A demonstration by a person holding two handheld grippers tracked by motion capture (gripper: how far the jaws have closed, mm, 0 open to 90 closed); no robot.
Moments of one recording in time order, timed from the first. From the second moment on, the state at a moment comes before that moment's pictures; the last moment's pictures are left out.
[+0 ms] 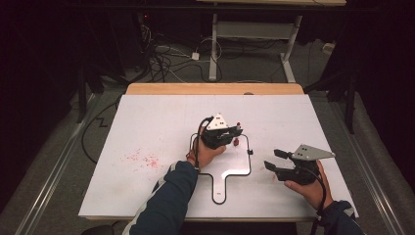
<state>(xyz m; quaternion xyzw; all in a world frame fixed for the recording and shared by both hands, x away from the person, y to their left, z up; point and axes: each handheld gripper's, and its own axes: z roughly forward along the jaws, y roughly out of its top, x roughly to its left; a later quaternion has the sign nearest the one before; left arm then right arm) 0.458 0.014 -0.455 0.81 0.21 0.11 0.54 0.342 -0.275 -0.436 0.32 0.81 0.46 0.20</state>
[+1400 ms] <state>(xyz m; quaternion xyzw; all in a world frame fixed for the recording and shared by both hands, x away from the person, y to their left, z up) 0.429 0.026 -0.457 0.81 0.20 0.09 0.55 0.342 -0.272 -0.436 0.31 0.81 0.46 0.20</state>
